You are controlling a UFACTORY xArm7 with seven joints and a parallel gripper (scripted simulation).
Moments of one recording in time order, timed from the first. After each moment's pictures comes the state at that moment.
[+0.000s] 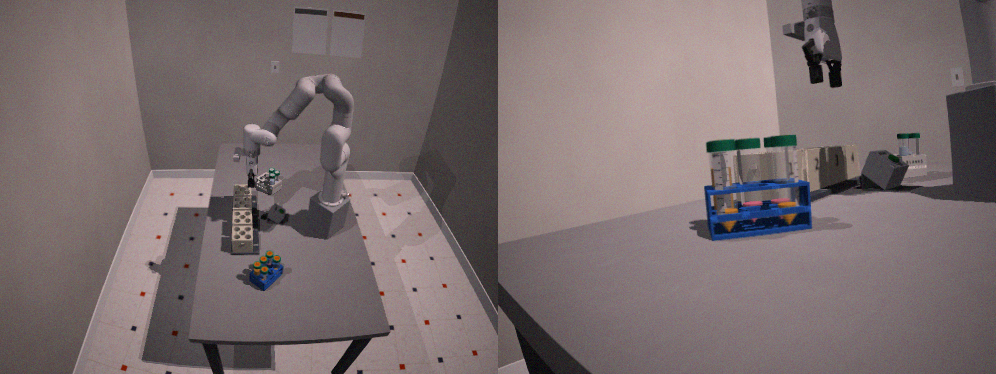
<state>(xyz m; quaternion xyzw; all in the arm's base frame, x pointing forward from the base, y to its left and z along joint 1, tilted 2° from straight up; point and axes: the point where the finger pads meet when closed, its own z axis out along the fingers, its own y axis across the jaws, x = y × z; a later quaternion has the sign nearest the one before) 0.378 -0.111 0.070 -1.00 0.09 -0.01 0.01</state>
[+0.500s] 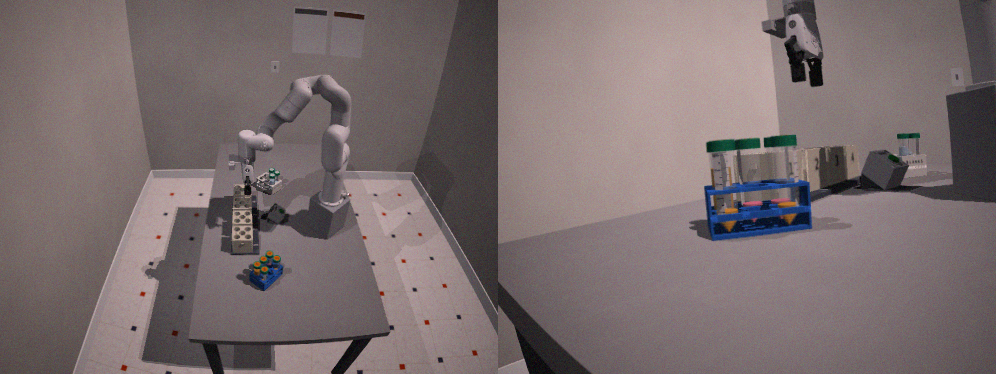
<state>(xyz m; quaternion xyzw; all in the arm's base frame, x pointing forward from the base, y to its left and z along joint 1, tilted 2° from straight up) 0.405 -0.059 0.071 -1.00 0.03 -0.01 0.01</state>
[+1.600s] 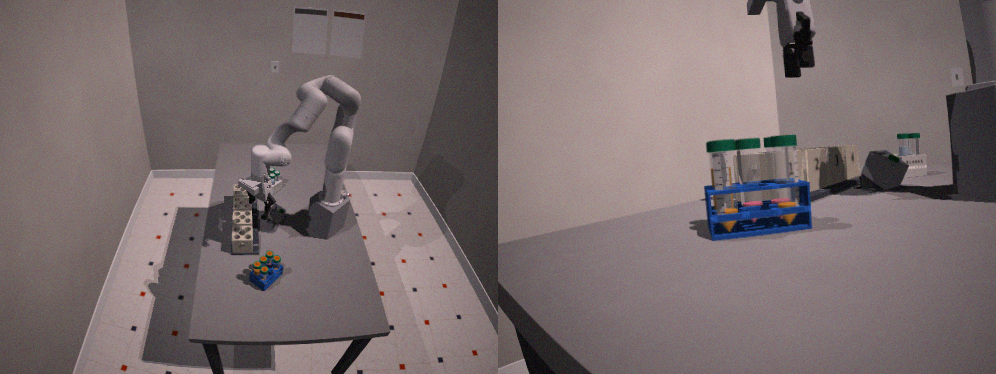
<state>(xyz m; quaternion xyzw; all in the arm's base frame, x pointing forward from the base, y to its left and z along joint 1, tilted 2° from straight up) 0.366 0.081 0.072 -0.94 -0.33 -0.01 0.00</state>
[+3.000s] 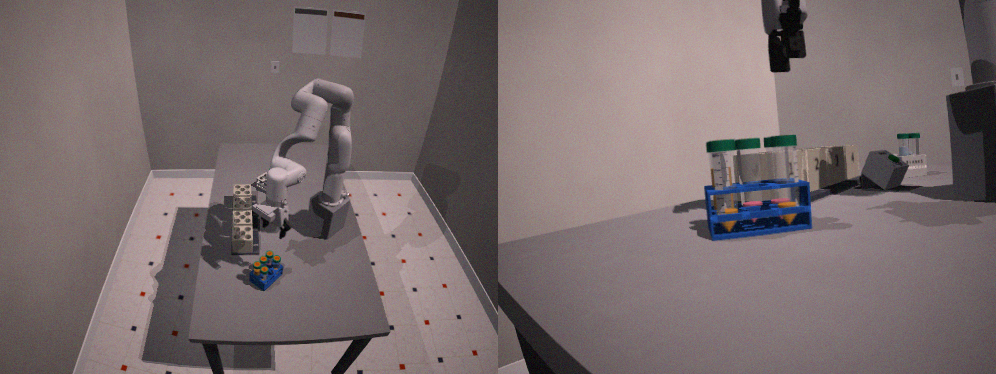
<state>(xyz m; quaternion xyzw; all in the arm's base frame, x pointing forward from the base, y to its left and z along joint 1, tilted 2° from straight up) 0.326 0.222 0.057 -0.94 -0.33 -0.01 0.01</state>
